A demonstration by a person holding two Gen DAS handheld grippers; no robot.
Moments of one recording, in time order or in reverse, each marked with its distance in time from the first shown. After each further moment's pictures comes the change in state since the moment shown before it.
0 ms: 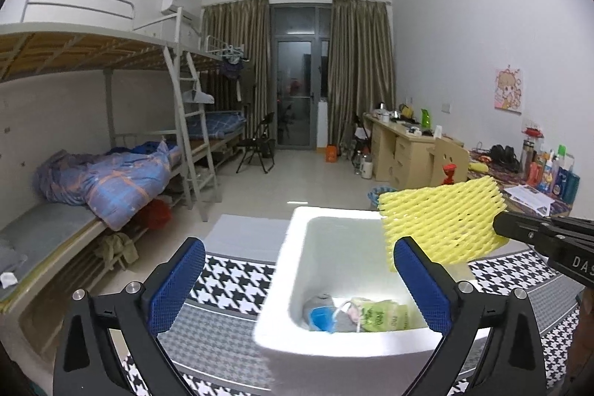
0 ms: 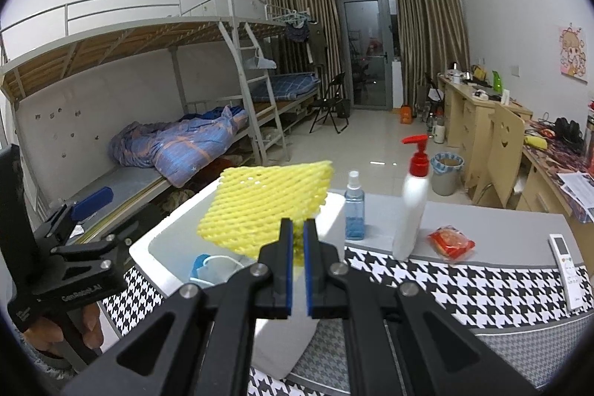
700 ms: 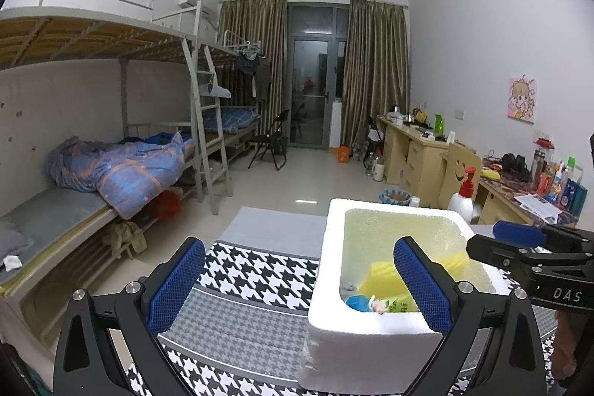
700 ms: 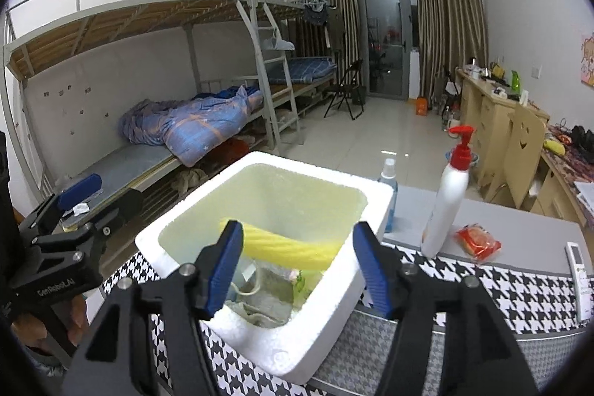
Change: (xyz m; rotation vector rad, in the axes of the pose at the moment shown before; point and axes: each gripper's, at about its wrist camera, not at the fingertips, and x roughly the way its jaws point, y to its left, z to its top) left arm -0.003 0.029 -0.005 -0.041 0.009 0.035; right arm 0.021 0.029 -0.005 -0.054 0.060 0.034
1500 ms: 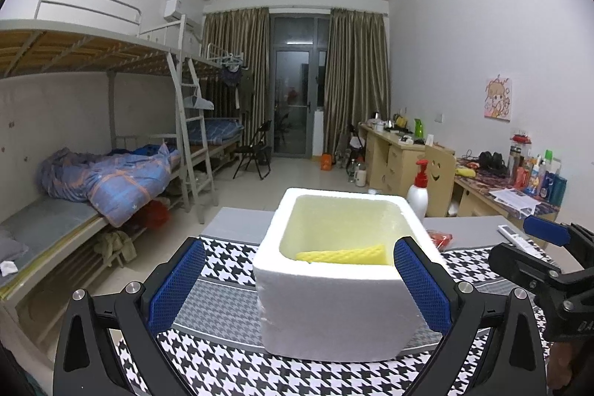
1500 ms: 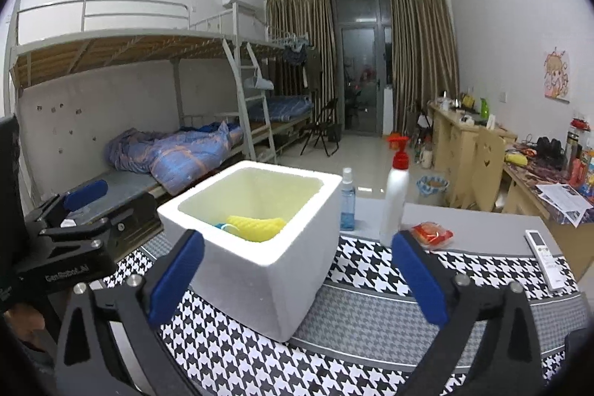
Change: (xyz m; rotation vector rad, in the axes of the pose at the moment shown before) left arm -0.057 -0.031 -0.020 0.030 -0.049 -0.061; right arm -0.081 0.002 -0.050 0.010 -0.180 -0.091
